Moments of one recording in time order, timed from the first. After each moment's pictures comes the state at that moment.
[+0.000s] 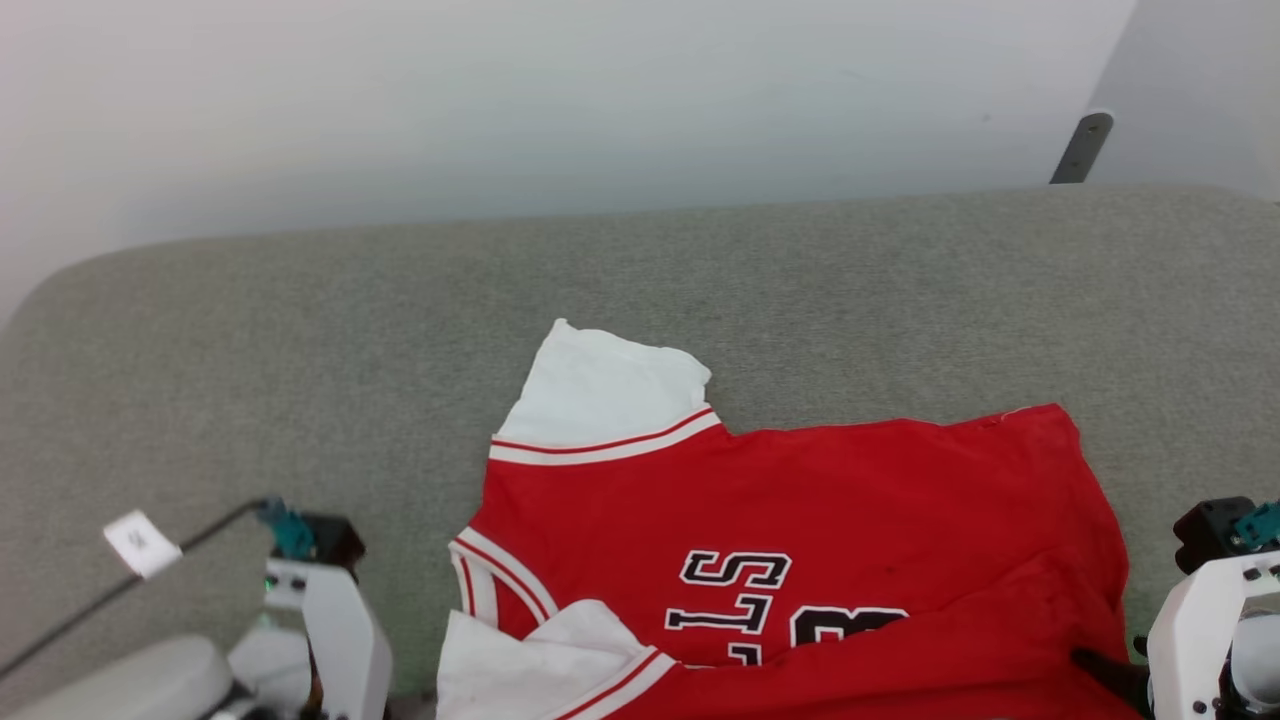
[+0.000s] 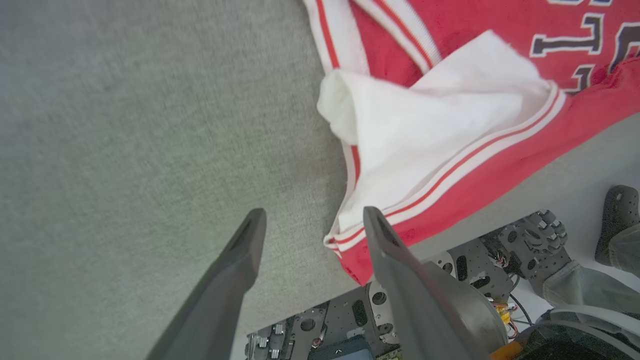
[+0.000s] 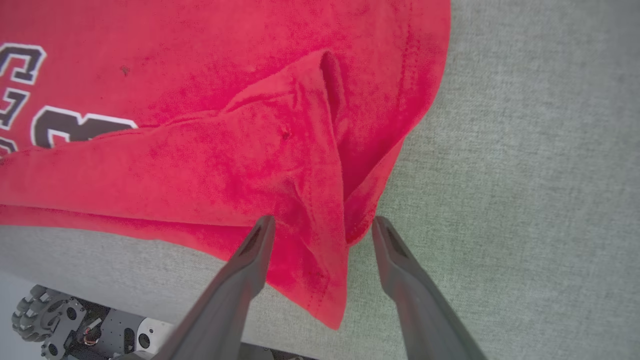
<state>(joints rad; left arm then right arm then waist) -0.60 0.96 -1.18 -0.02 -1.42 0.32 0.57 -0.13 -0.49 0.14 0.16 0.65 0.13 0.88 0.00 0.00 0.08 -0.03</state>
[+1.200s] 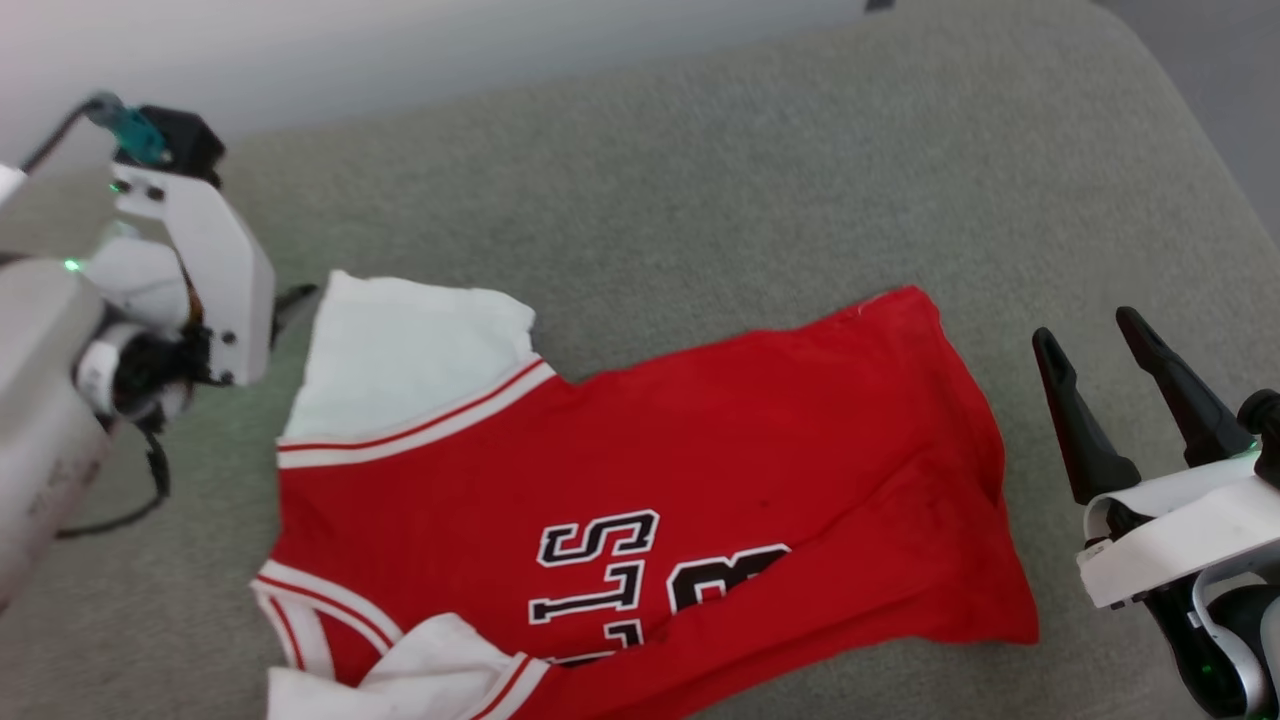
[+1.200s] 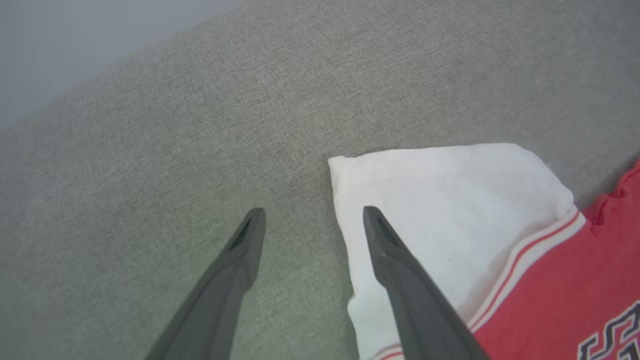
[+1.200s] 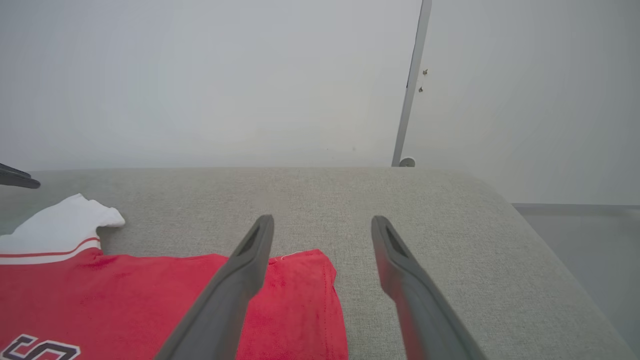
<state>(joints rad) -1.13 0.76 -1.08 0.61 -1.19 0.01 0.54 -0.21 -0.31 0.11 -0.09 0.40 0.13 0.03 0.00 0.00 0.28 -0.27</state>
